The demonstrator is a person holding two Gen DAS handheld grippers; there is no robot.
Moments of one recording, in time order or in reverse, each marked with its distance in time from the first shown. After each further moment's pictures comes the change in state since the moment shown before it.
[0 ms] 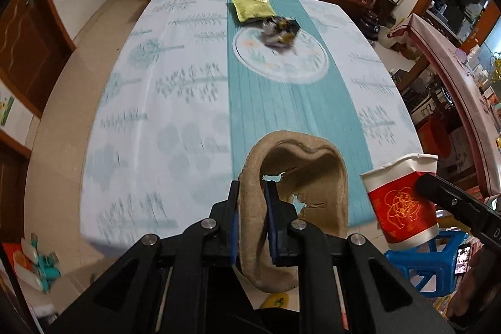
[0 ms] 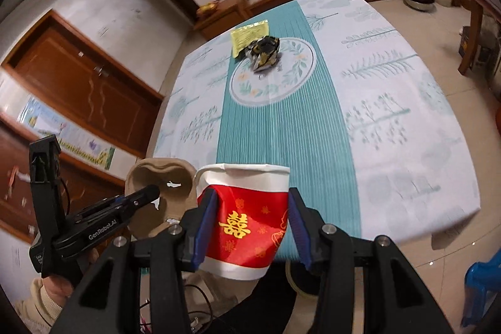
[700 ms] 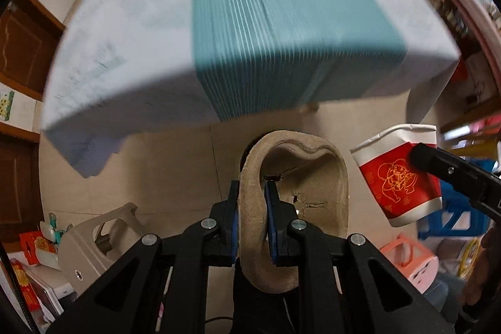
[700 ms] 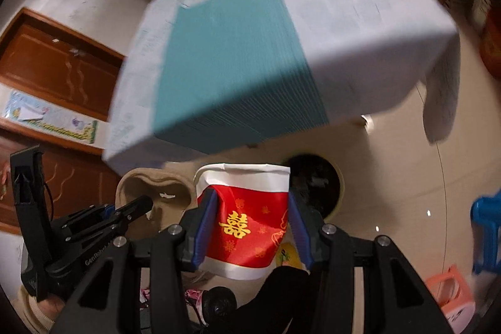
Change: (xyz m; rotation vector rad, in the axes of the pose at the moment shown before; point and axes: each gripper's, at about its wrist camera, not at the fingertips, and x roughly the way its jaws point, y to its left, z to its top) left arm 0.079 -0.031 -0.165 0.147 0.272 0.089; right arm 0.030 -0.066 -0.159 0.146 0.183 -0.075
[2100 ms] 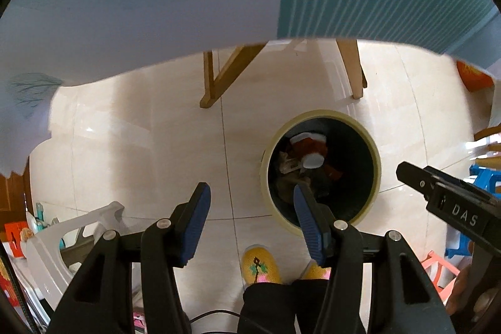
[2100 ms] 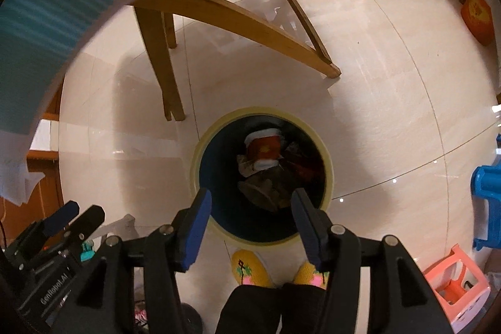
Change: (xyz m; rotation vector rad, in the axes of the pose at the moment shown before) left arm 0.187 0.052 -0.010 -0.079 0.017 0.044; right arm 0.236 -0.059 -0.031 0.065 0.116 -0.249
